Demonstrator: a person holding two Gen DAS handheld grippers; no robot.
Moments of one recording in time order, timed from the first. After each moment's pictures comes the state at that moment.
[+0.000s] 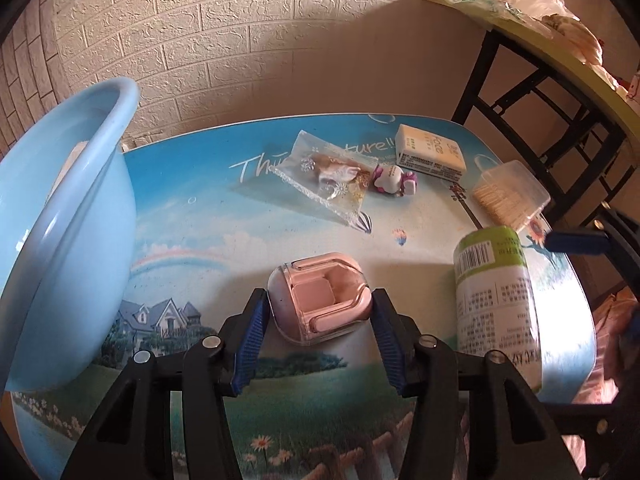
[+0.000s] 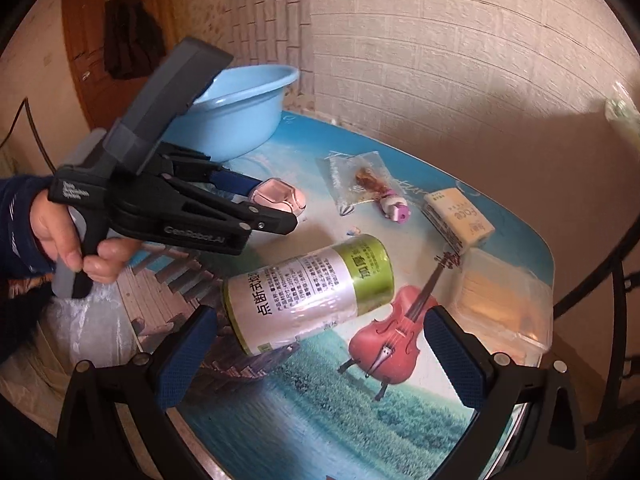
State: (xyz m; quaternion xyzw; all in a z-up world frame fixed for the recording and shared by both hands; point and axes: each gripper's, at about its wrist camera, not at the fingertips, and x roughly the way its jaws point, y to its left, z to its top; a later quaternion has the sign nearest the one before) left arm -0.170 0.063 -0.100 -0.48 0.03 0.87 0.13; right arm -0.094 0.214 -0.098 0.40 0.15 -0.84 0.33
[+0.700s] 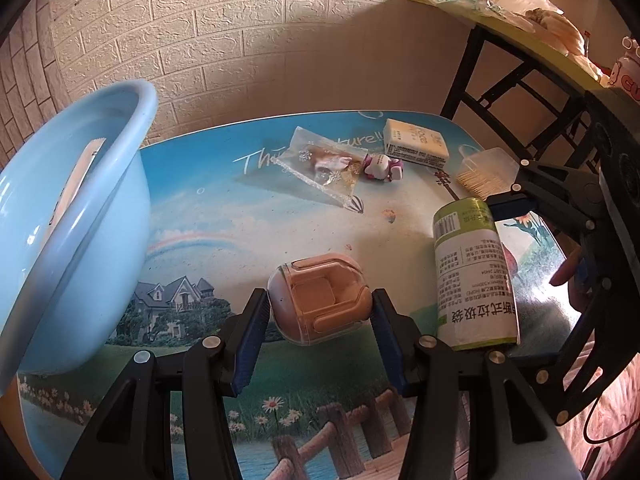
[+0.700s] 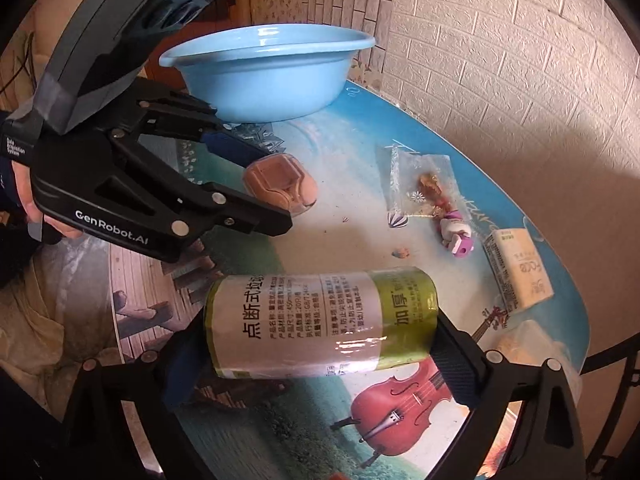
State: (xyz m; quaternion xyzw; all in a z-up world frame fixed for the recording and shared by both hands) left arm -0.150 0.054 -0.088 -0.48 0.03 0.87 0.15; right arm -0.126 0.179 -0.119 0.40 0.23 -0.78 0.42
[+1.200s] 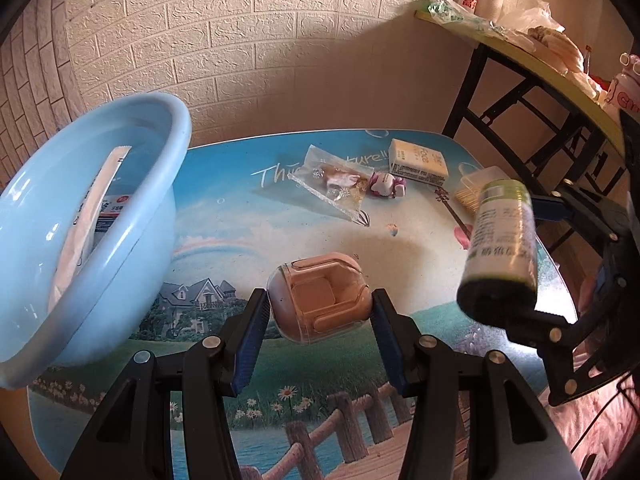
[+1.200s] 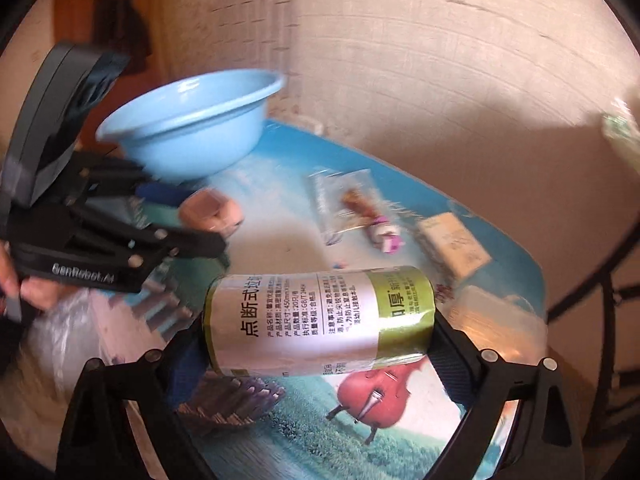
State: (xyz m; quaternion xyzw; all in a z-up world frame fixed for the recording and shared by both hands) left arm -0.141 0.045 -0.068 -0.46 0.02 0.88 0.14; right arm -0.111 0.188 -0.090 0.39 0.14 -0.87 0.27
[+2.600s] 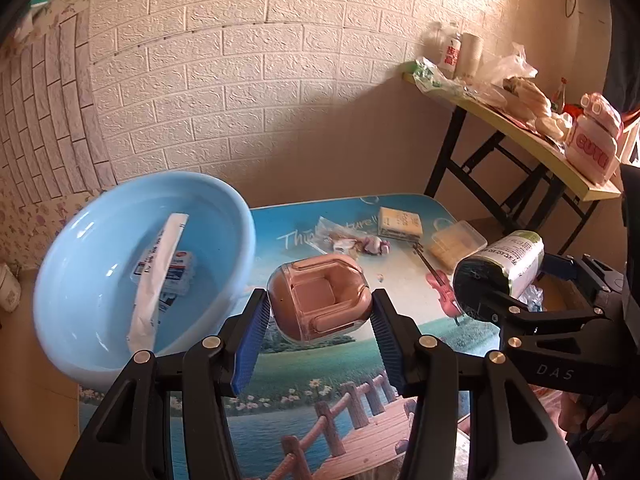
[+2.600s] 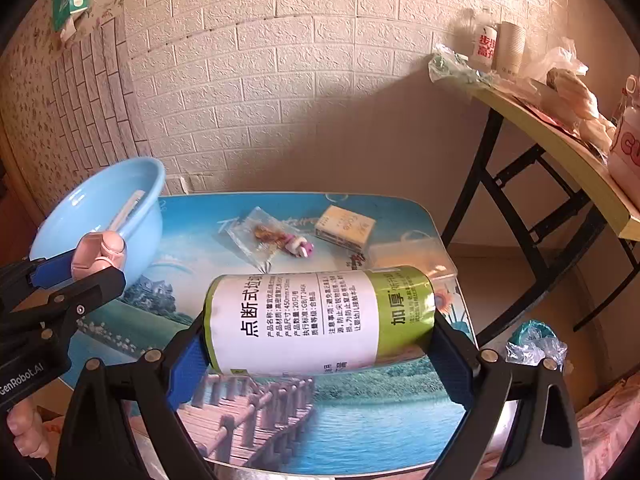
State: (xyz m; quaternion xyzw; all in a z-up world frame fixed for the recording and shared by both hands) left arm -0.100 0.001 0.014 -0.38 0.01 0.91 0.15; right arm -0.070 0.176 -0.025 0.39 0.00 -0.92 0.00
